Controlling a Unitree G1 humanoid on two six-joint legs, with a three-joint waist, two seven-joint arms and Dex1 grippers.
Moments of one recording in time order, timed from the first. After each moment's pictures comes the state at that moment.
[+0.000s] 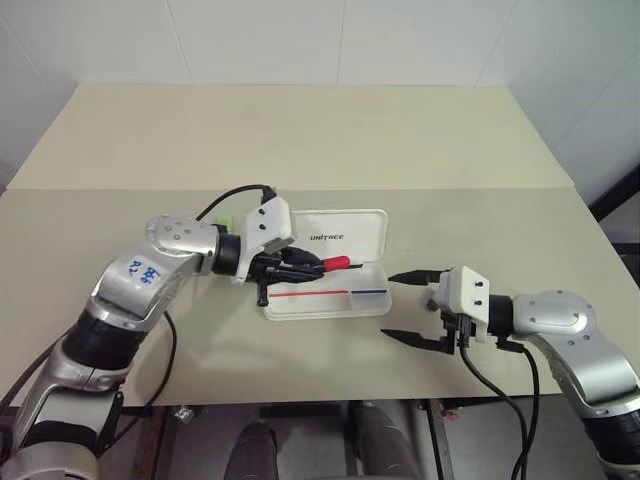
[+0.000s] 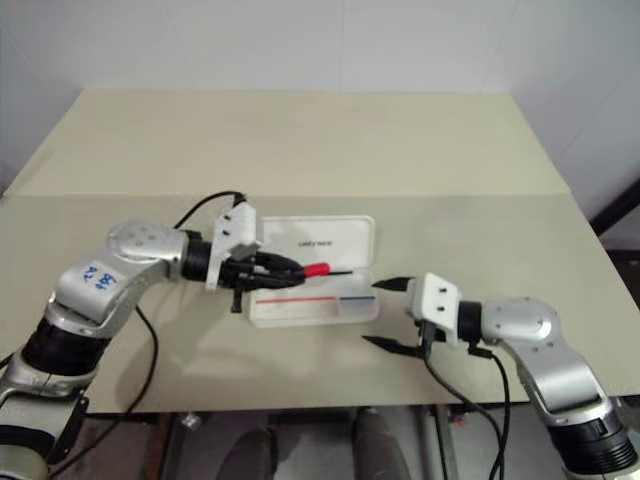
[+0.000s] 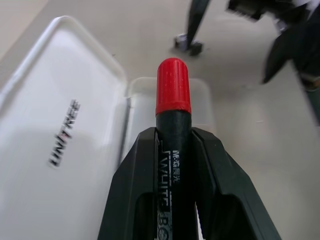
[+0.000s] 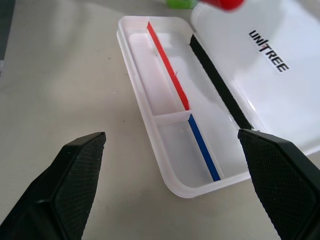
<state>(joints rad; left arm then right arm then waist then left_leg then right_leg) -0.74 0.71 -0.30 -0.15 -0.36 0.63 -1.00 -0.16 -0.77 0.03 -0.36 0.32 0.21 1.03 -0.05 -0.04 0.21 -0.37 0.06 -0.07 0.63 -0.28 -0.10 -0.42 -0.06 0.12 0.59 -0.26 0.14</state>
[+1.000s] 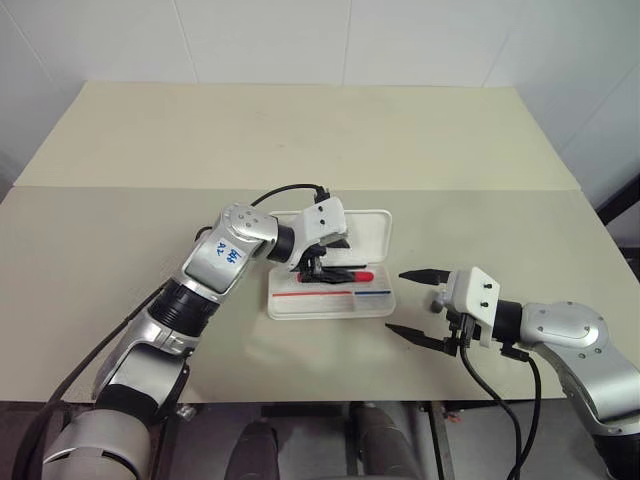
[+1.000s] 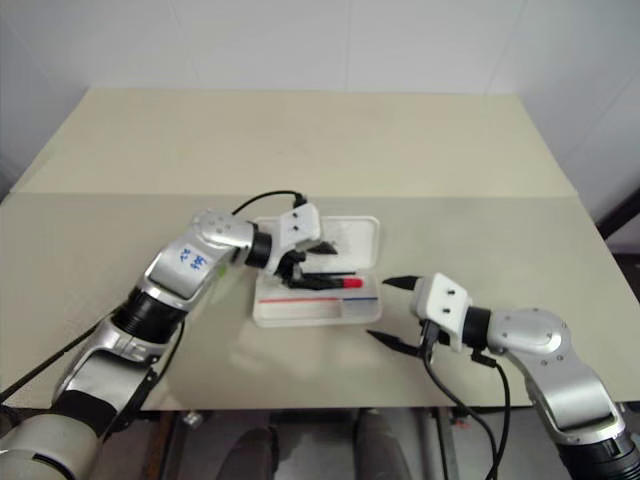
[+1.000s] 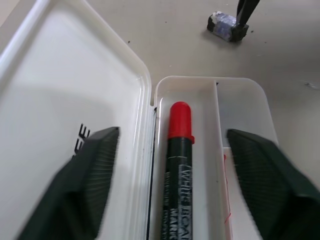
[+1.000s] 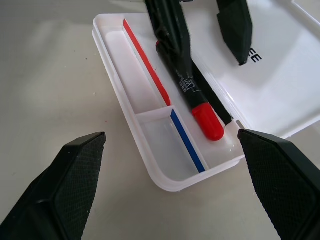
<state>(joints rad) -0.89 0.45 -0.41 0.09 -0.12 0.63 -0.98 -0.10 -0.78 -0.01 -0.44 0.32 0.27 0.94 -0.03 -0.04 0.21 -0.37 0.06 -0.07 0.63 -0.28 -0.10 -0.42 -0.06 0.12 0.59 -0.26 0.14</state>
